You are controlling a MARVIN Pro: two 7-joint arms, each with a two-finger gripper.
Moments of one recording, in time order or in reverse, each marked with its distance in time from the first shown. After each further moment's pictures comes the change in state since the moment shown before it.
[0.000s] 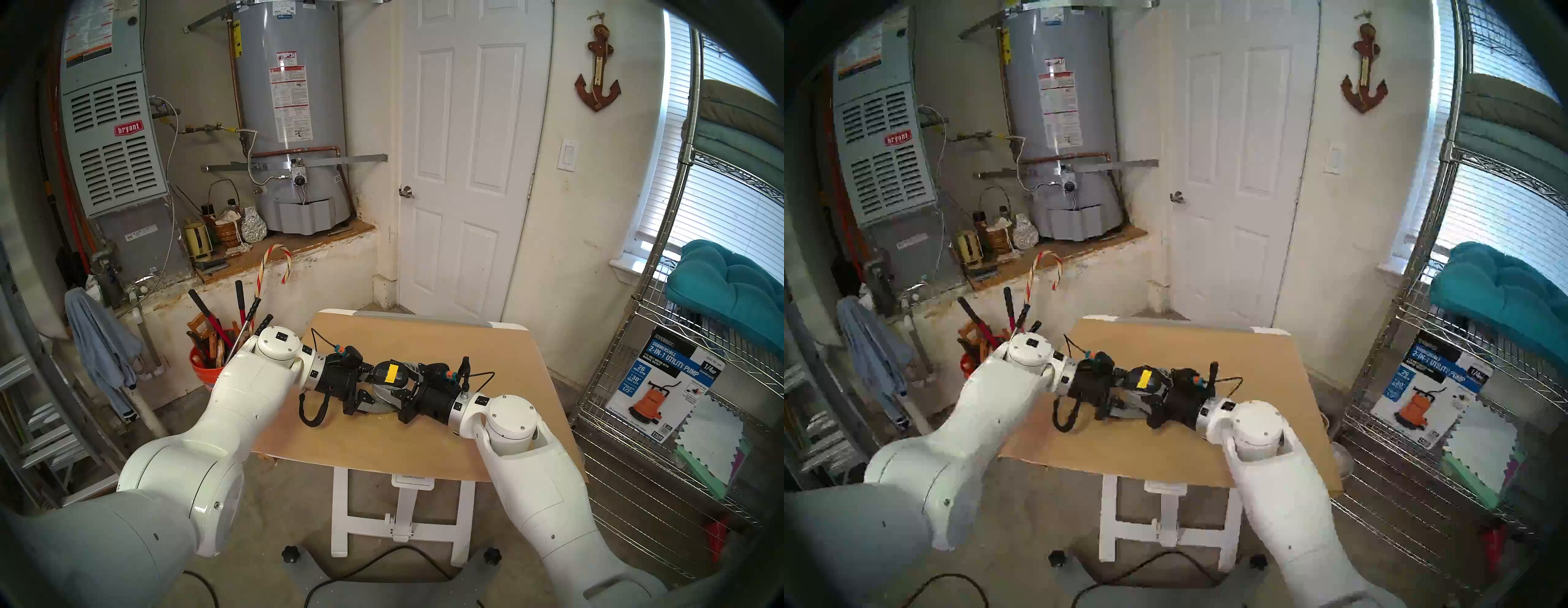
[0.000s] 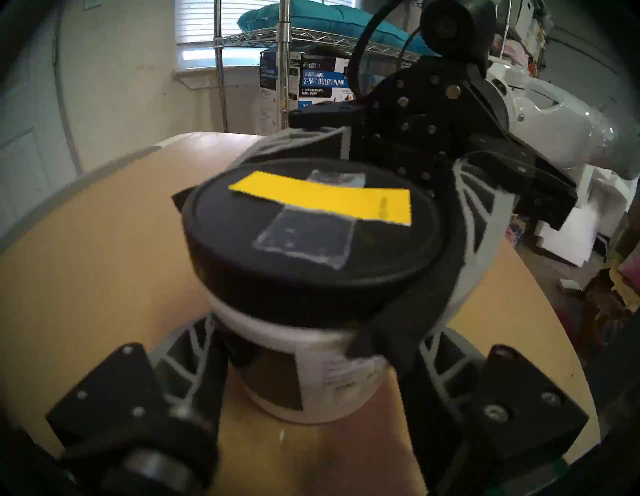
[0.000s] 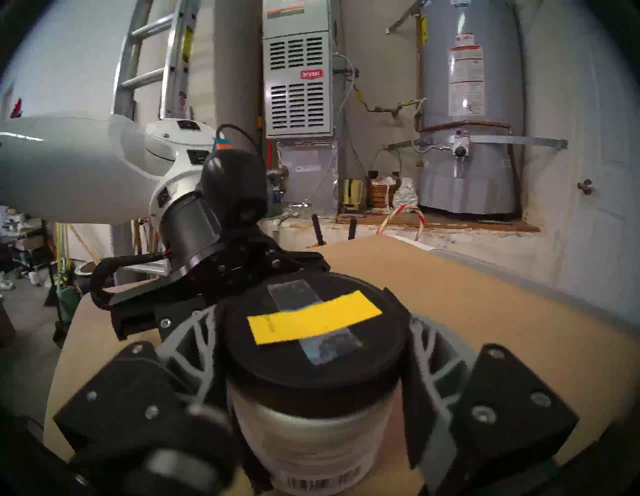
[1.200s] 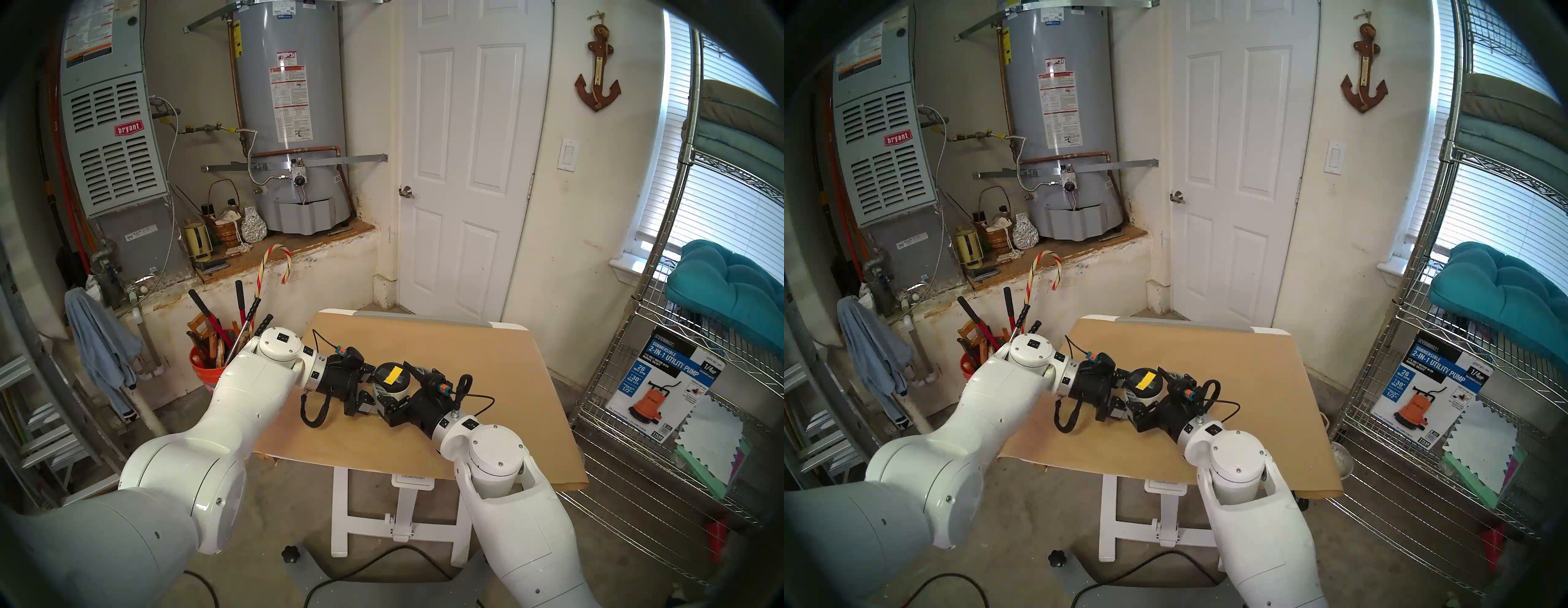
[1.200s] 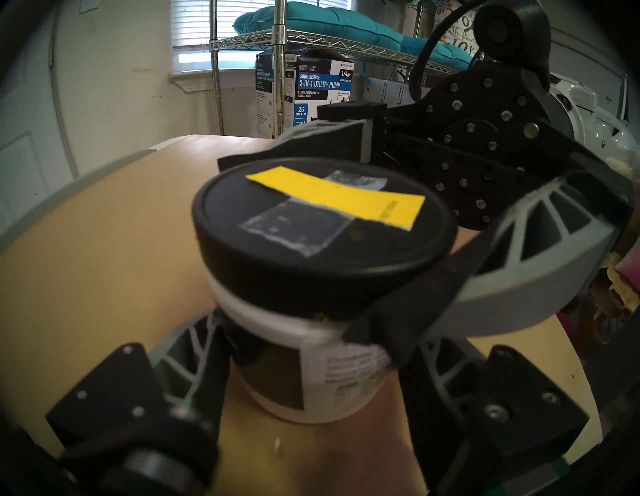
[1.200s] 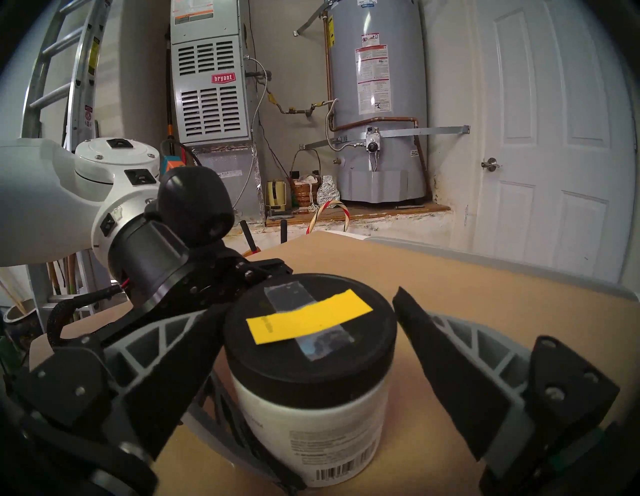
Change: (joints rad) left arm -0.015 -0.009 -0.003 0.036 -0.002 -0.026 -0.007; right arm -0.230 -0.110 -0.025 -0.249 -0.074 0.095 -0.410
